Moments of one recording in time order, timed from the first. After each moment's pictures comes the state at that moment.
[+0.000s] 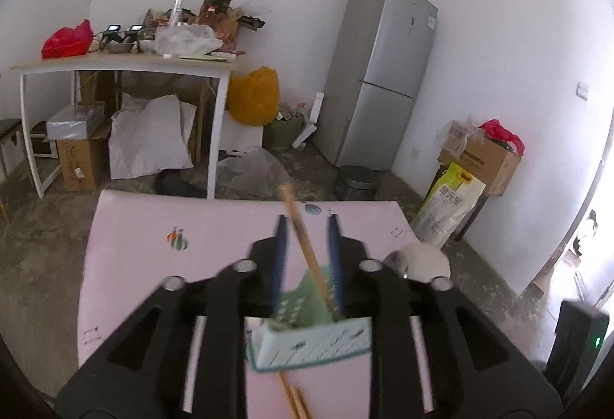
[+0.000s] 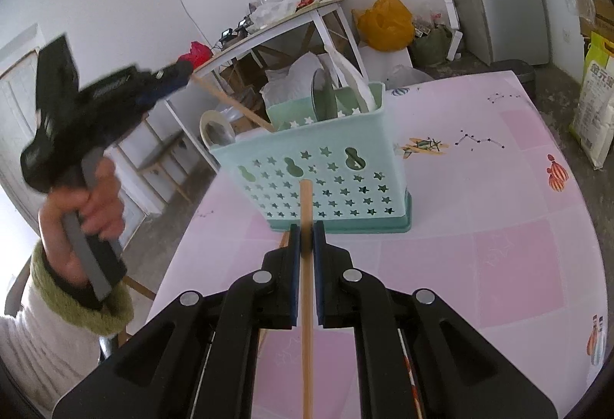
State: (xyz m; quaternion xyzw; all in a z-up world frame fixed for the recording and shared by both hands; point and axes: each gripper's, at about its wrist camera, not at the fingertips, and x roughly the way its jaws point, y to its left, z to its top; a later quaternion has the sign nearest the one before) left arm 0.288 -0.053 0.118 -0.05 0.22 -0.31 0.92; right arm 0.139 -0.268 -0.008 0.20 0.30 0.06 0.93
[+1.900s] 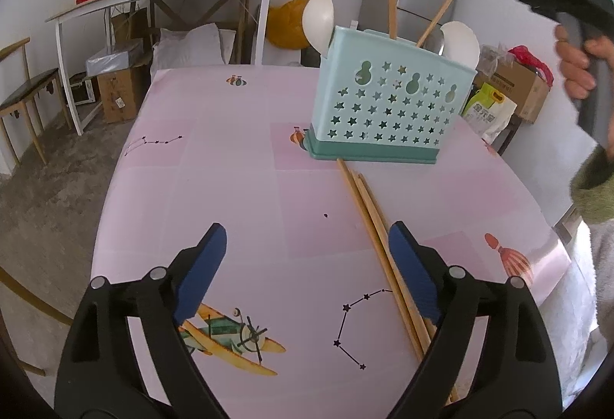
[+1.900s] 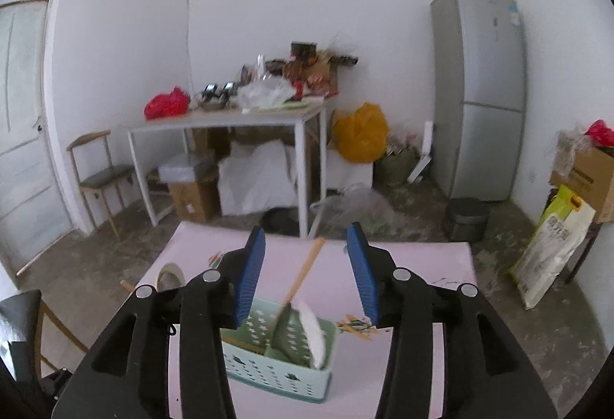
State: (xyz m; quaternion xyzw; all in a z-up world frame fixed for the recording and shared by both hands) left arm 0.177 0.023 -0.036 0.01 0.33 -0.25 0.91; right arm 0.193 -0.278 0.132 0.03 0.16 -0.04 0.99
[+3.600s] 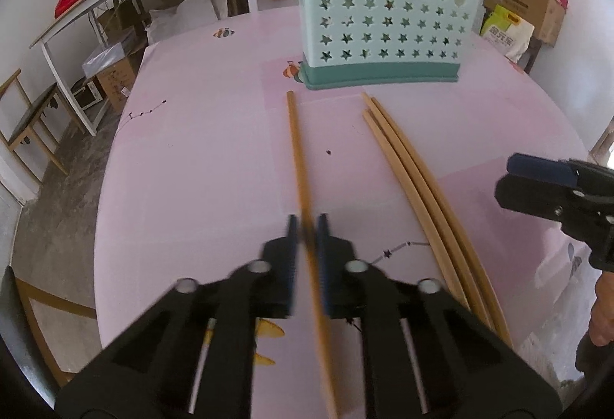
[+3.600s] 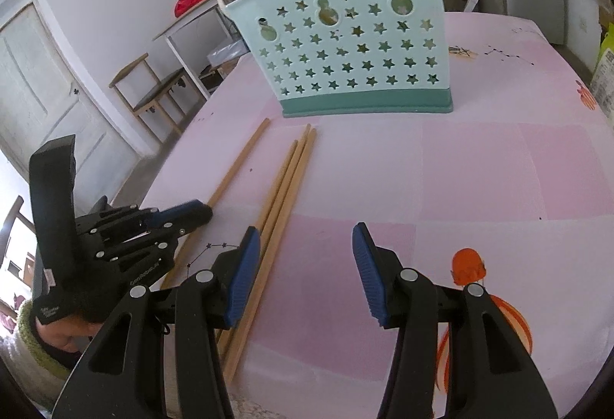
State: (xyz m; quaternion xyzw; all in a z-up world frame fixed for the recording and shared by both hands) left arm 0.183 -0.005 -0.069 0.13 0.41 -0.21 0.88; right arm 0.119 -0.212 -0.079 0.16 0.39 0.09 0.90
